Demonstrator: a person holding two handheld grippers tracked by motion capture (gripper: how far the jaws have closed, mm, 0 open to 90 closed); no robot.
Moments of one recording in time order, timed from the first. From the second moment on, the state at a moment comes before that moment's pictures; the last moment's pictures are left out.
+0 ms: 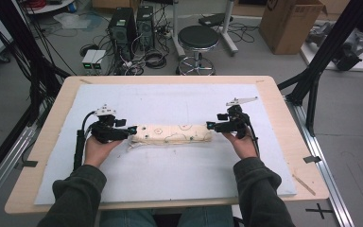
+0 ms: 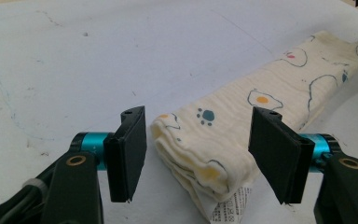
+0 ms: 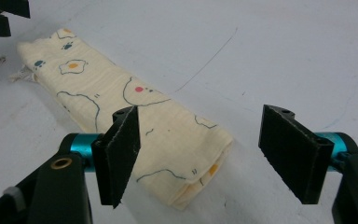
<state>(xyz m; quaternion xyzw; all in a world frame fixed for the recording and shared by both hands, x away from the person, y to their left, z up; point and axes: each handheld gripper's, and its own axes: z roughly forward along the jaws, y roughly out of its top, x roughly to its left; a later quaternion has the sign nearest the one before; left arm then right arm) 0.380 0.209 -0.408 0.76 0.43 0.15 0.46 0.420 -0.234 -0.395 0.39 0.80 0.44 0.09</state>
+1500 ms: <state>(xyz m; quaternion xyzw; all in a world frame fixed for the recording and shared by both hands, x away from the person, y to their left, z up) 0.352 0.209 -0.411 0.77 0.41 0.15 0.47 0.388 -0.252 -0.406 0.39 0.80 0.45 0.12</state>
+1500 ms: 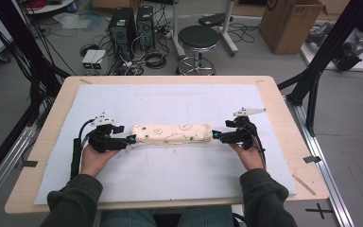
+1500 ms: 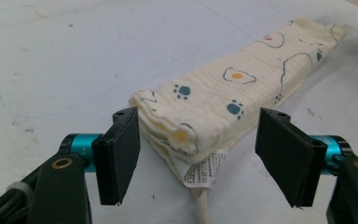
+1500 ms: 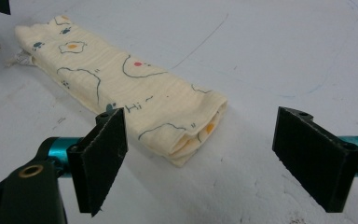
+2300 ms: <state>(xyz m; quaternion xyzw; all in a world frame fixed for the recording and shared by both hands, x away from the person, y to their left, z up) 0.332 0.213 -0.414 0.78 0.39 0.15 0.47 0.367 -0.261 -0.406 0.39 0.79 0.45 0.12</state>
